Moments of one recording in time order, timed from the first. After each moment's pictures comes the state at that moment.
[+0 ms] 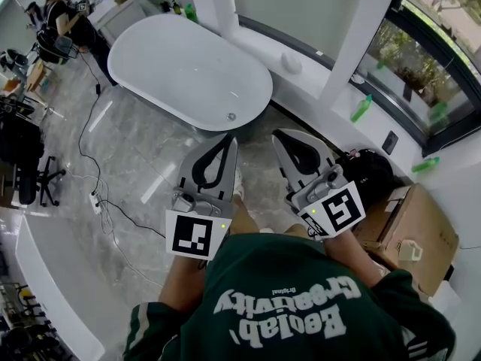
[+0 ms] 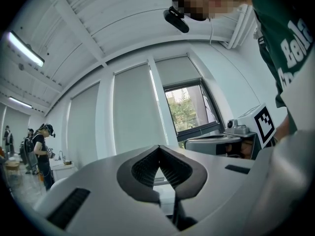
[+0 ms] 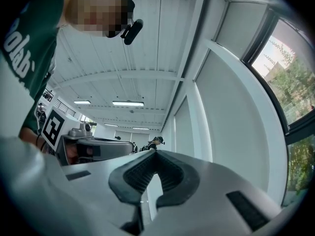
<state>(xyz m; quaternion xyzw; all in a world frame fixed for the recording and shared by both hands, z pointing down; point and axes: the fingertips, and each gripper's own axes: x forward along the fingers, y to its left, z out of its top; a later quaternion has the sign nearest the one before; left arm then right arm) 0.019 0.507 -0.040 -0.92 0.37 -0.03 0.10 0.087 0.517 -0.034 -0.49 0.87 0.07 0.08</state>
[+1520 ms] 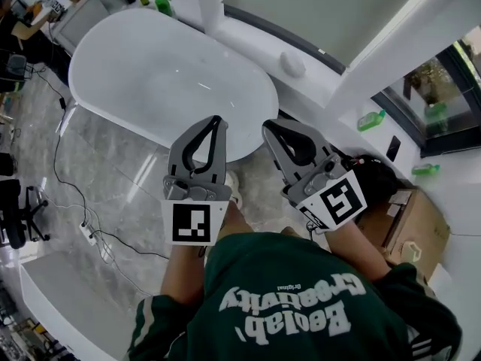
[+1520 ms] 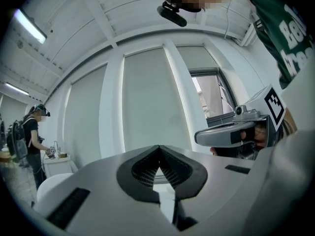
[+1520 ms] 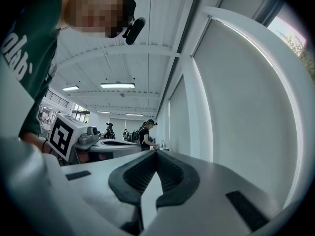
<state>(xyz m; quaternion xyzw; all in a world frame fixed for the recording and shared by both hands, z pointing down) -0.019 0.188 0.018 -0.93 0.36 -0.04 0.06 0.042 0.225 0.011 -0.51 0.86 0.03 0.01</state>
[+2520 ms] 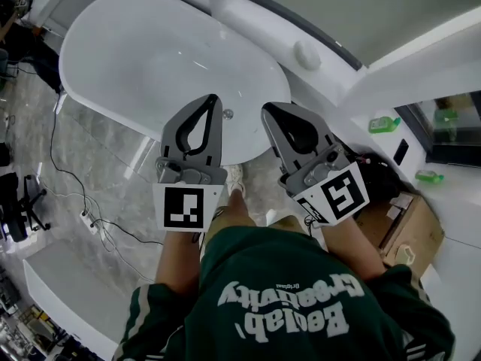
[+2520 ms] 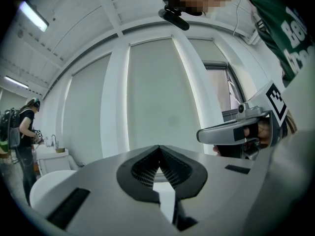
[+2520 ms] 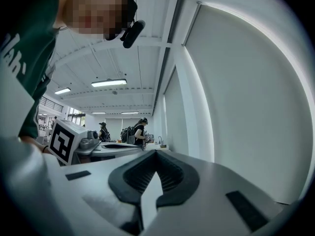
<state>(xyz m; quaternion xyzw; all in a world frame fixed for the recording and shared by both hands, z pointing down) -0.016 0.058 0.049 -0.93 0.36 -0.06 0.04 0.045 0.098 0.038 -0.52 0.85 -0.02 0.01</state>
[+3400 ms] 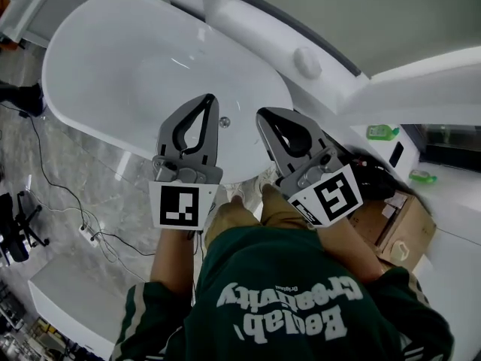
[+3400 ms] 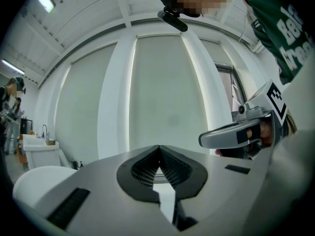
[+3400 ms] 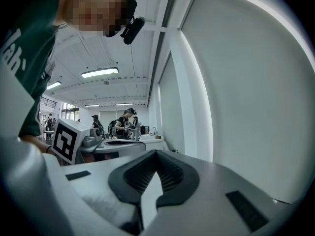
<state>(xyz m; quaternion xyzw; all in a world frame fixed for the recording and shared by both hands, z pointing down) -0.019 -0.061 0.080 -0.94 0.33 -0.06 0.01 0.035 -0.014 0.071 -0.54 0.84 -0.06 -0.03</state>
